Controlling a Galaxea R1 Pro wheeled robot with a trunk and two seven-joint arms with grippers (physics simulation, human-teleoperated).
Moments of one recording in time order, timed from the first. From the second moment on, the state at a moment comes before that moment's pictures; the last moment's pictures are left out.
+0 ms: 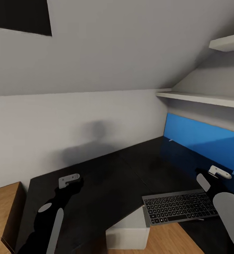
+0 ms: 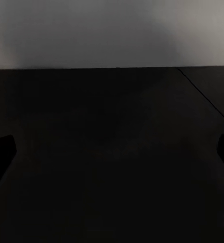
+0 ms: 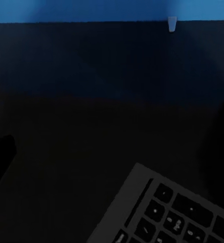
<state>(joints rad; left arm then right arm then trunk) -0.20 -0.17 0.11 -1.62 0.06 0.54 0.04 -0.92 -0.31 -0.16 -0.33 -0.40 0.04 -0.42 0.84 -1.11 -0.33</state>
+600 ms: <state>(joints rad) -0.20 -0.17 0.12 -1.62 0.06 0.54 0.05 -0.92 -0.30 -0.15 -0.40 -0.41 0.02 -0.42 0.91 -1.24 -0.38</state>
